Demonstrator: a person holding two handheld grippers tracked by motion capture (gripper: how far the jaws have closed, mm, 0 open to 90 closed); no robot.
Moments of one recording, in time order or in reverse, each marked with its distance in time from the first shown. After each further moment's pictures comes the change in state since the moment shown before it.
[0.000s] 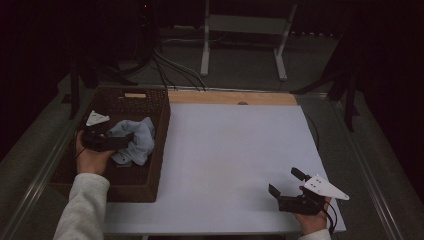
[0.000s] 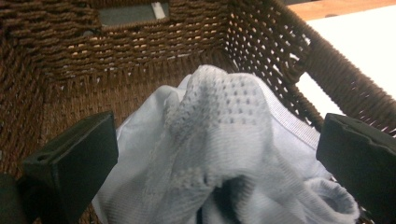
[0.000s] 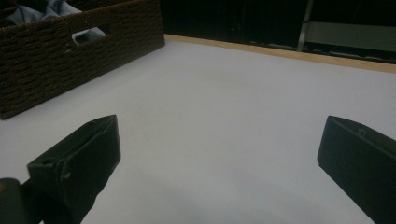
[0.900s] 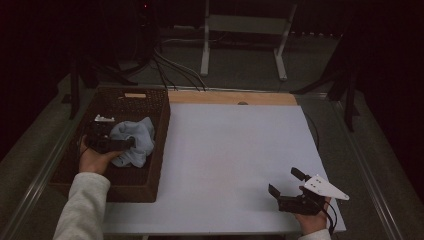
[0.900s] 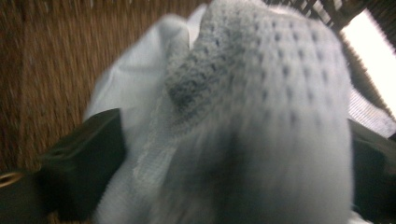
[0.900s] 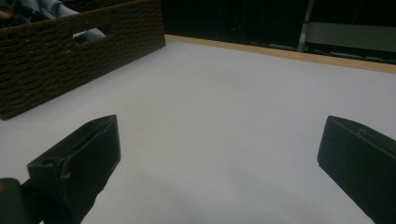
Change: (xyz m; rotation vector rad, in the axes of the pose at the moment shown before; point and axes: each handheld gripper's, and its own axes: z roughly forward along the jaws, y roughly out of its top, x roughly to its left) left arm 0.003 -0.004 0.019 0.274 0.025 -0.120; right arm 0.000 0.000 0.000 0.000 0.003 0.000
